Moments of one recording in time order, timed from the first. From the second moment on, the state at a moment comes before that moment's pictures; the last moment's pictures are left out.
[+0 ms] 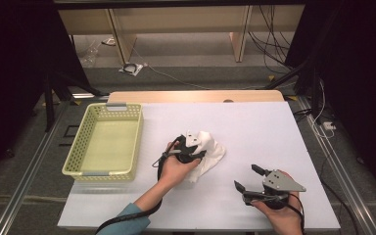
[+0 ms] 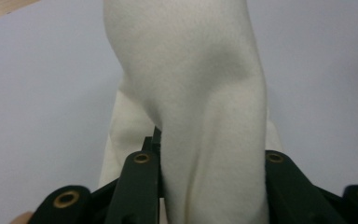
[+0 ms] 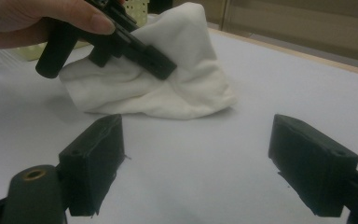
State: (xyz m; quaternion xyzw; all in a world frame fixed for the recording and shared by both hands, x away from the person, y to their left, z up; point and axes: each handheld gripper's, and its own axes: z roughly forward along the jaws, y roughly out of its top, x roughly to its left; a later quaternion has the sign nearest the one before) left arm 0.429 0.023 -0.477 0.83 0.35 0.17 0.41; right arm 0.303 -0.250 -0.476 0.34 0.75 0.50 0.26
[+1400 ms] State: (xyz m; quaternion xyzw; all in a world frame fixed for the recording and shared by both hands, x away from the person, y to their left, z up) left arm 0.326 0.141 -0.463 0.81 0.31 0.15 0.47; right arm 0.304 -0.250 -0.477 0.35 0.75 0.50 0.26
